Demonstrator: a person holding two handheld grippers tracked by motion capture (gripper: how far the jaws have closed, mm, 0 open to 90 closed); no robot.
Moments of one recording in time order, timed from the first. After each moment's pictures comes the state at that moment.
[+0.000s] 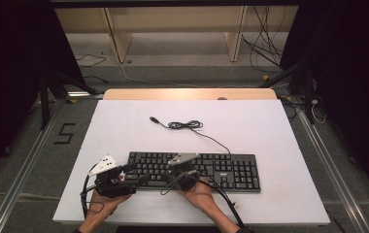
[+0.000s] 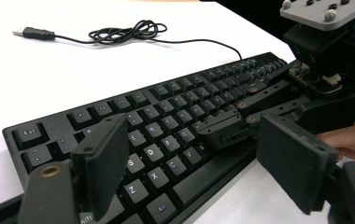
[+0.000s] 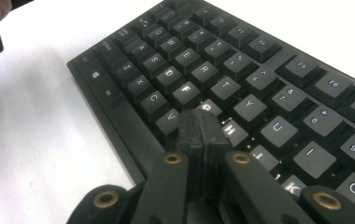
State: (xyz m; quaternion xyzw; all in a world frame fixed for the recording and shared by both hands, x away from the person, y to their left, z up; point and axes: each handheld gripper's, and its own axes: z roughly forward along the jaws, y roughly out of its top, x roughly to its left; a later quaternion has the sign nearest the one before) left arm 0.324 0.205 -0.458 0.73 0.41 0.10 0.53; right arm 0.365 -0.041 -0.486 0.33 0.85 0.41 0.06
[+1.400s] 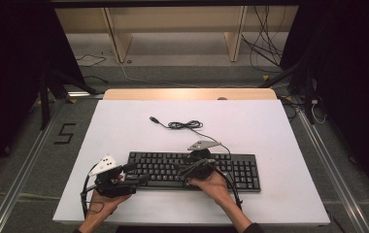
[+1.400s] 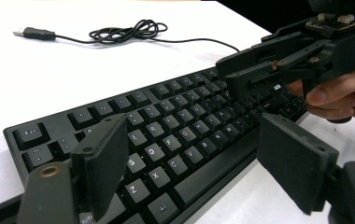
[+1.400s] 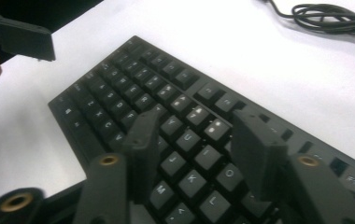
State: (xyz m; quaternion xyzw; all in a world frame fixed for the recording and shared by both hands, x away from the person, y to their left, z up) left arm 0.324 0.205 -0.458 0.74 0.41 0.11 0.53; right arm 0.385 -0.087 -0.460 0.38 0.81 0.44 0.06
